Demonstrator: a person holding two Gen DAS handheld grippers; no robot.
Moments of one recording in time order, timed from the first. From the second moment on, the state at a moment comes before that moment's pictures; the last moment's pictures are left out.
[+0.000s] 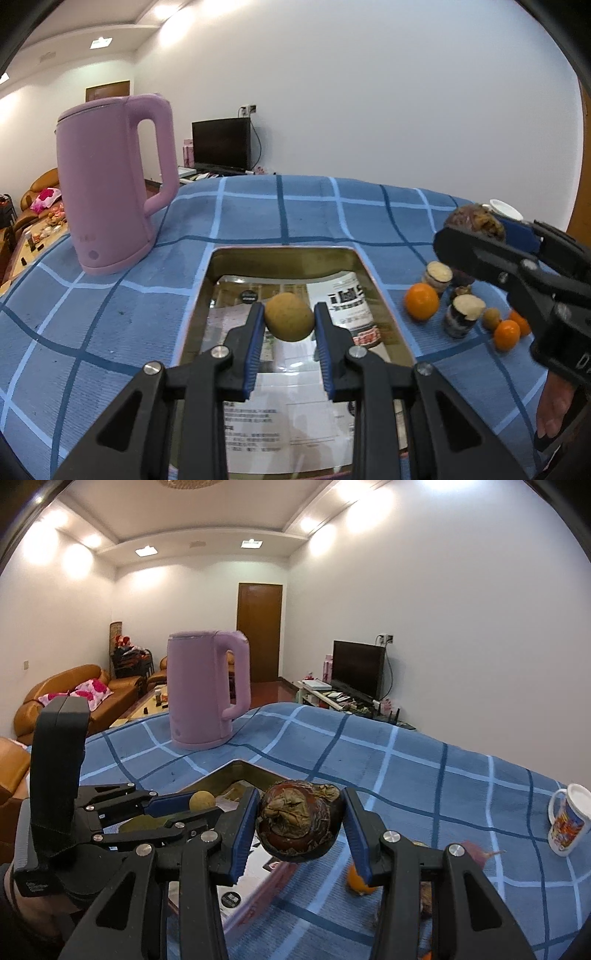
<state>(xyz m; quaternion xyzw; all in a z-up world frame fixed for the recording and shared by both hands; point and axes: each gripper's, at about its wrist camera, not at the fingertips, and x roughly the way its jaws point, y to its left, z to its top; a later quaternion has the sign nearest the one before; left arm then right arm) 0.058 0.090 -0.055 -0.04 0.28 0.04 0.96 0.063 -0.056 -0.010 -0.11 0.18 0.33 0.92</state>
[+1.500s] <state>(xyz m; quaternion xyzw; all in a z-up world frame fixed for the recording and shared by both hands) 0.061 0.141 -0.069 -0.09 0.32 0.07 0.94 0.108 0.005 -0.062 -0.08 0.30 0.37 0.88</state>
